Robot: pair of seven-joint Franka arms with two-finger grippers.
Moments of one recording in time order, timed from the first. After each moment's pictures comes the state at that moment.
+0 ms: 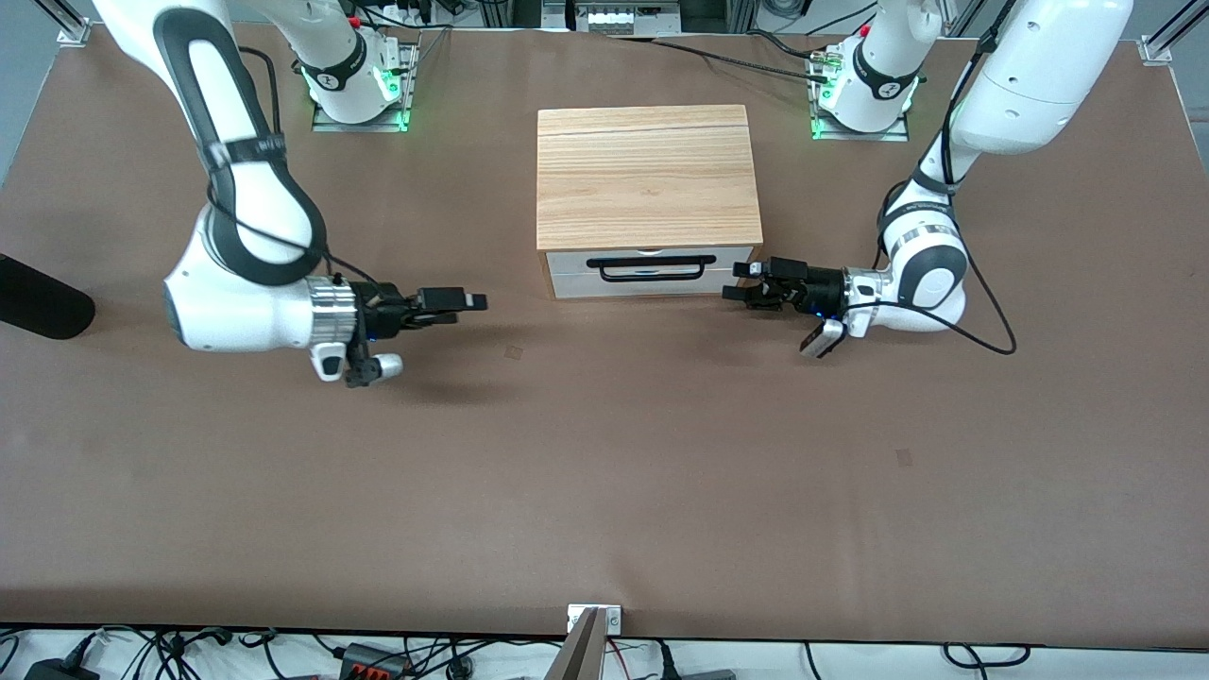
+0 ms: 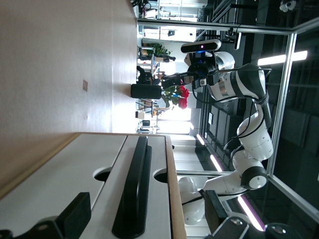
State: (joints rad) left arm -0.02 0.57 -0.10 -2.15 -1.58 1.59 1.08; right arm 0.27 0.47 -0.02 -1.77 1.07 1.88 -0.39
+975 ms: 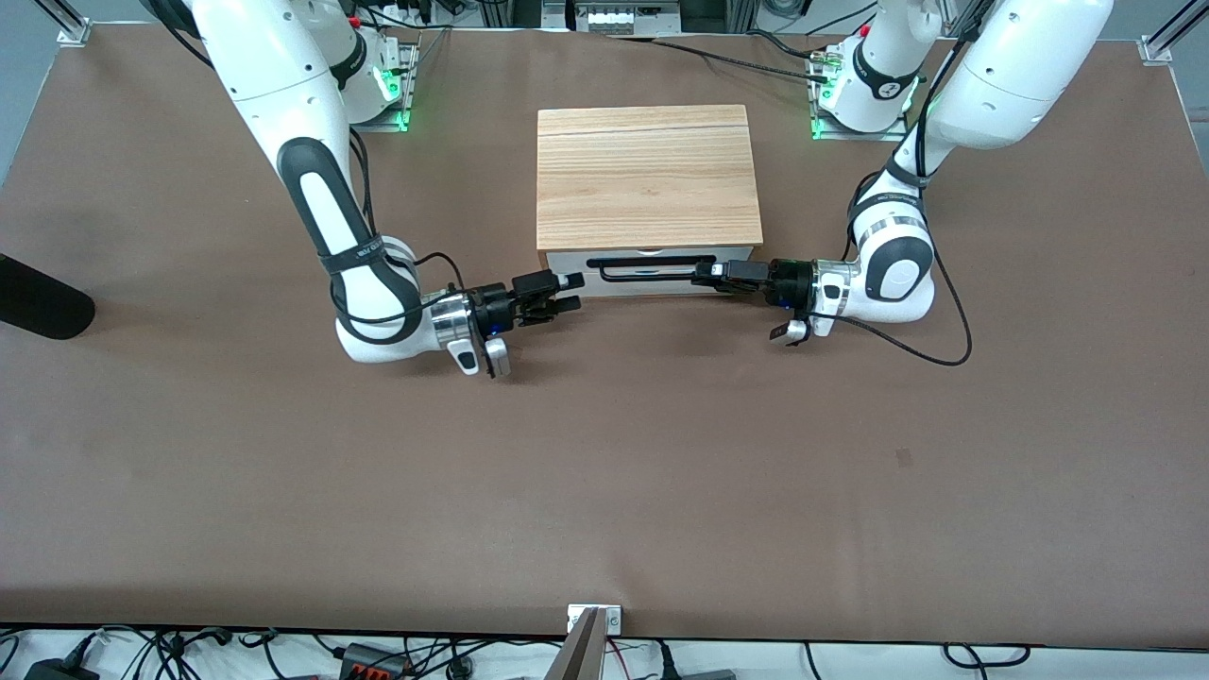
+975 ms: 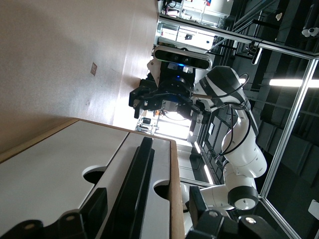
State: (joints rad) left arm -0.03 0.57 -0.19 -2.15 -1.62 1.70 0.93; right arm 0.42 0.73 -0.01 -1.77 1.64 1.71 -0.91
